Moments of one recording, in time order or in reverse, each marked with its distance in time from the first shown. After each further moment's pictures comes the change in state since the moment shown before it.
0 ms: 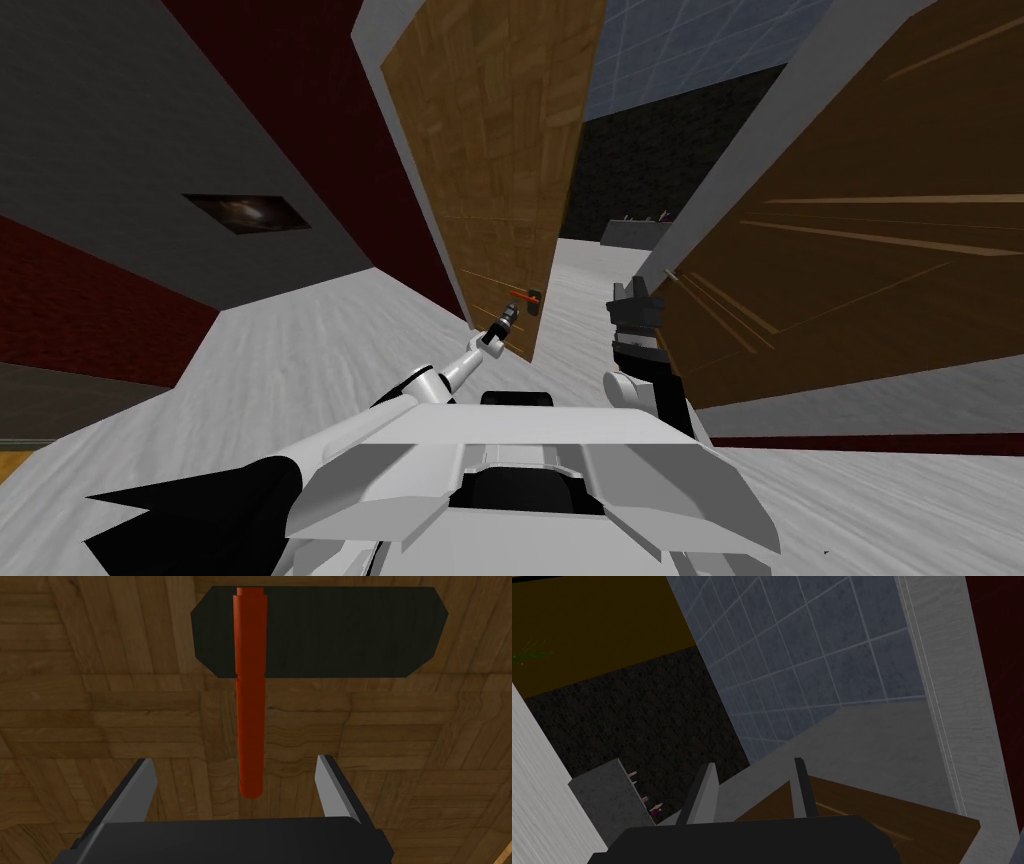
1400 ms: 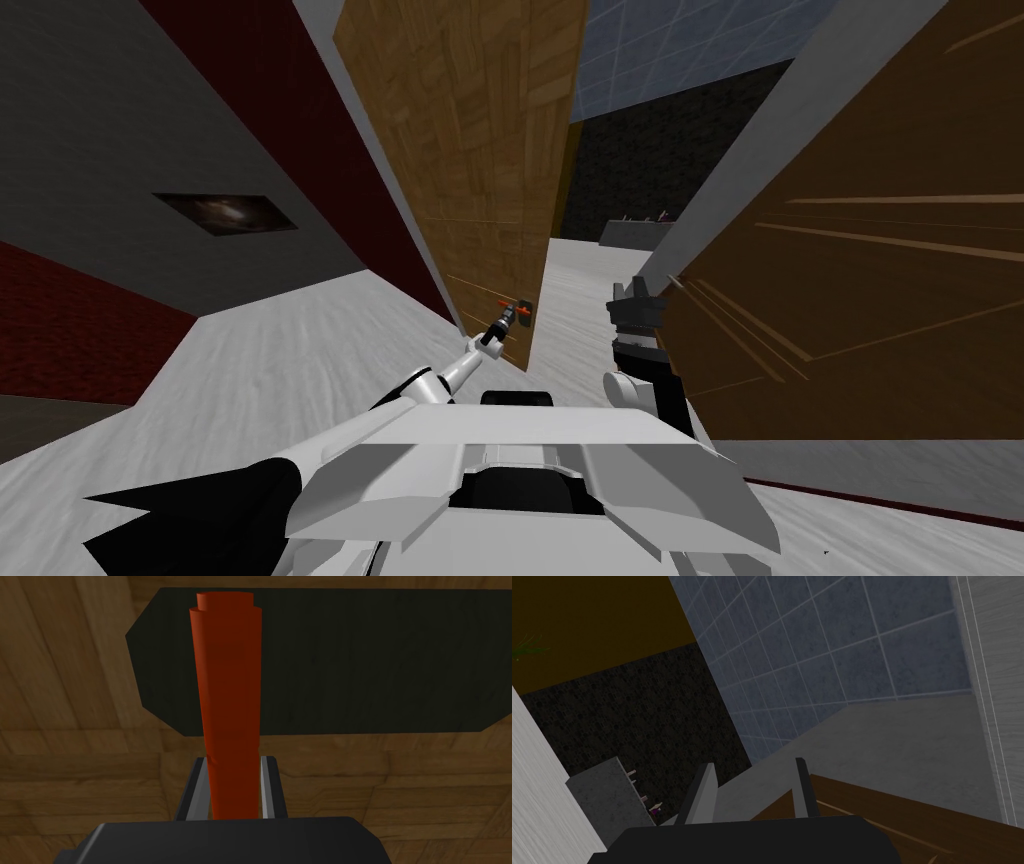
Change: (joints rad) arm 0.017 -0.003 0.029 0.006 -0.004 0.007 -0.014
